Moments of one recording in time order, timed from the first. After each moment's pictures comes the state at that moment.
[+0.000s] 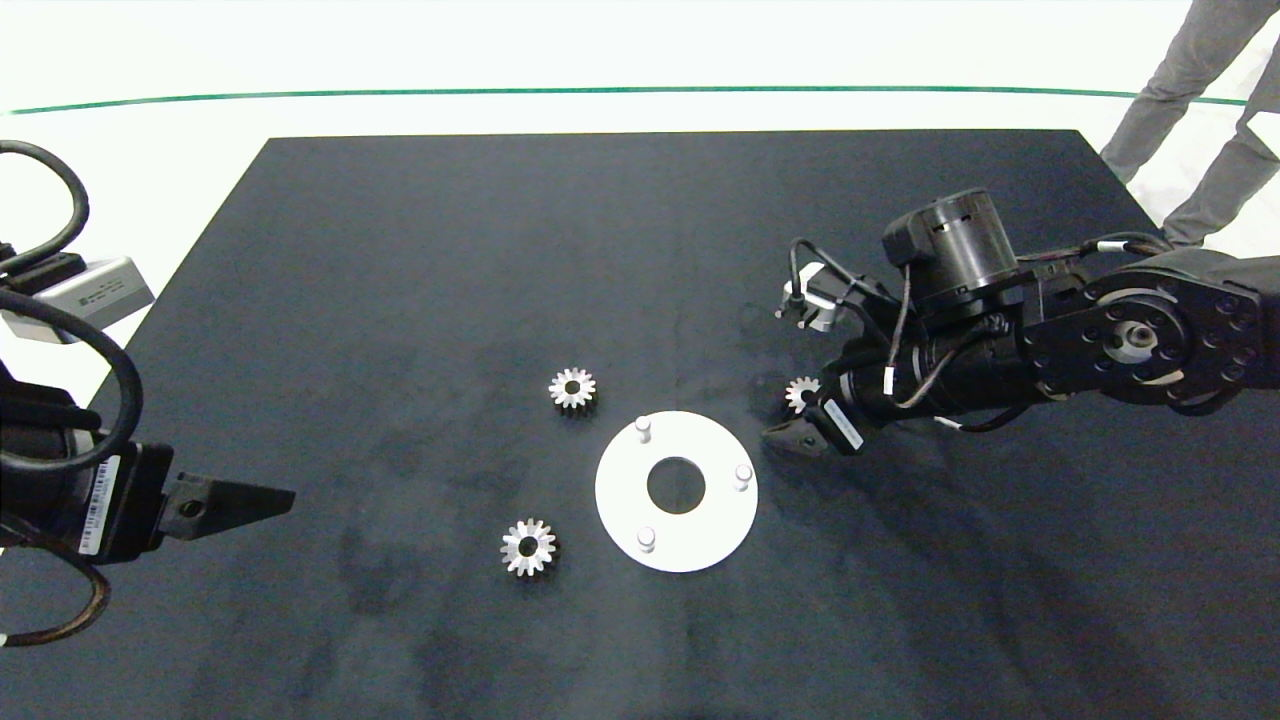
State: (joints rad) left arm -0.14 1.22 -1.13 0.66 -0.01 0.06; right arm 0.47 1.88 -1.43 0.24 0.01 -0.39
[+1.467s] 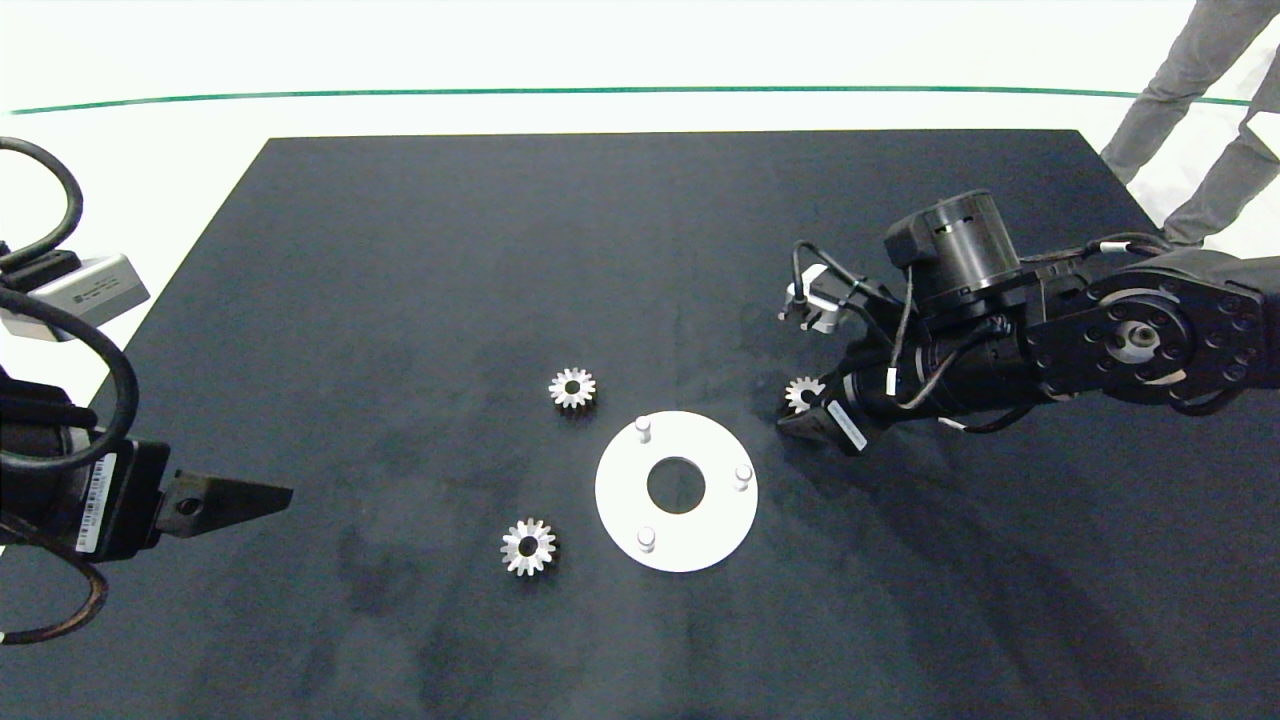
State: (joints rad) left arm -0.13 1.22 -1.13 0.65 -0.01 0.06; right arm 0.47 1.87 -1.42 0.25 0.00 -0.40
